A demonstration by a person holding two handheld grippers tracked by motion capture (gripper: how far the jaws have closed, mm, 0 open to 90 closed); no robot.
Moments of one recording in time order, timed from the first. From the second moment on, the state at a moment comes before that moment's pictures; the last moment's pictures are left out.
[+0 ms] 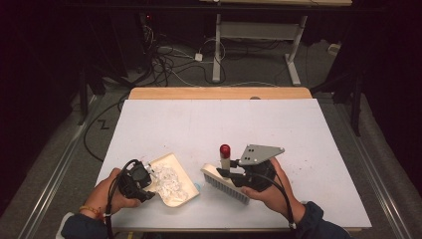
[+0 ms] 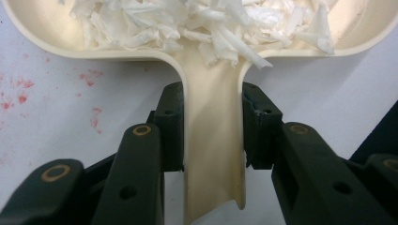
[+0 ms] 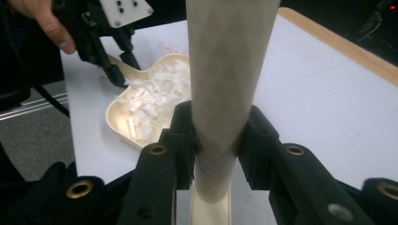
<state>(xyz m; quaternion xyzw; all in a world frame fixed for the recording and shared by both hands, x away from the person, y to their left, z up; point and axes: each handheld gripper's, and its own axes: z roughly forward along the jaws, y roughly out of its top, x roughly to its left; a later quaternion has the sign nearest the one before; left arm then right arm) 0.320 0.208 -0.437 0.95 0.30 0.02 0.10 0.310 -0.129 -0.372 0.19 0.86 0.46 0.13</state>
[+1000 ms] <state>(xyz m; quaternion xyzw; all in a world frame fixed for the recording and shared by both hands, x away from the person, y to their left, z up) 0.324 0.207 -0.444 0.94 0.33 0.00 0.12 0.302 -0.135 -0.348 0.18 0.83 0.51 0.15</state>
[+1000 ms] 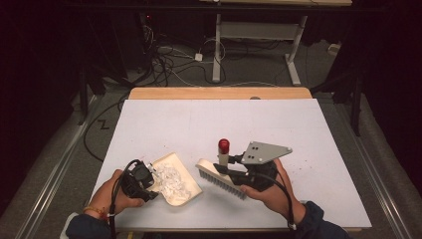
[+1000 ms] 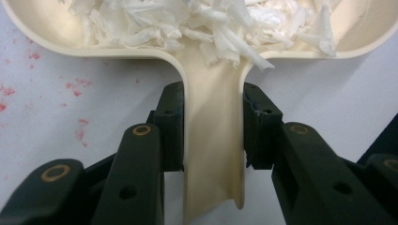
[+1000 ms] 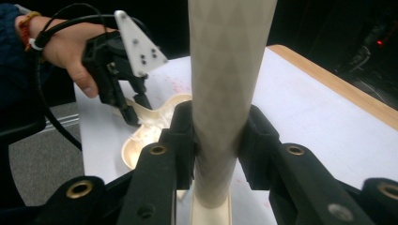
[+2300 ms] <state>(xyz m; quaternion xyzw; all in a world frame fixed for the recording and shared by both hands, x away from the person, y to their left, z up) 0.338 0.206 -0.459 0.81 0.53 0.10 0.22 0.333 -0.284 -0.360 0.22 0.87 0.45 0.04</state>
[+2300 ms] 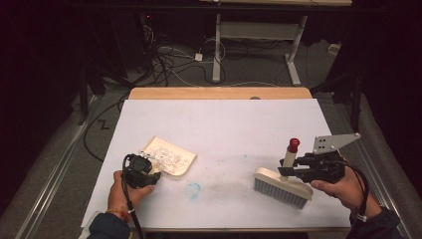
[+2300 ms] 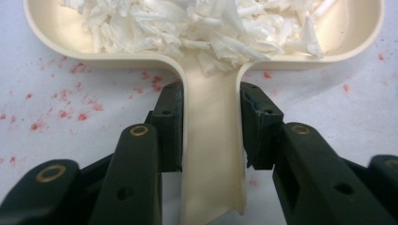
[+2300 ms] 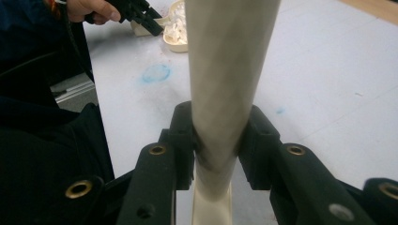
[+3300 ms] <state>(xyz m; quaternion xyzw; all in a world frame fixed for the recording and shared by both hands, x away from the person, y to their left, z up) 0.312 0.174 -0.454 0.84 0.48 0.07 0.25 0.372 -0.278 -0.371 0.27 0.85 0.45 0.07</state>
